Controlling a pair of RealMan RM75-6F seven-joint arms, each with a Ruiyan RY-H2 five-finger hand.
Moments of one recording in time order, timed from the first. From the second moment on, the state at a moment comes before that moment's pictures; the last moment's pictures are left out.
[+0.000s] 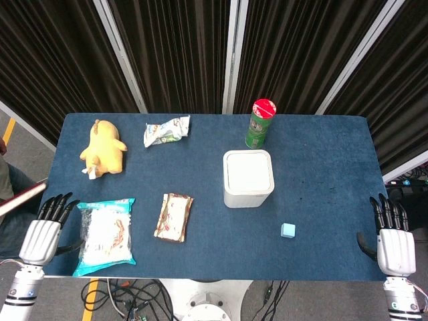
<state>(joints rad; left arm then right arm) -0.11 -1.33 0.00 -1.41 1.60 1.53 -0.04 0.04 -1.24 0.05 -1.55 -1.51 1.51 -0.05</state>
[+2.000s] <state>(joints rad) -0.10 -1.36 0.01 -1.33 1.58 1.53 -0.10 0.52 -1.34 0.14 -1.76 -1.48 1.05 -0.31</state>
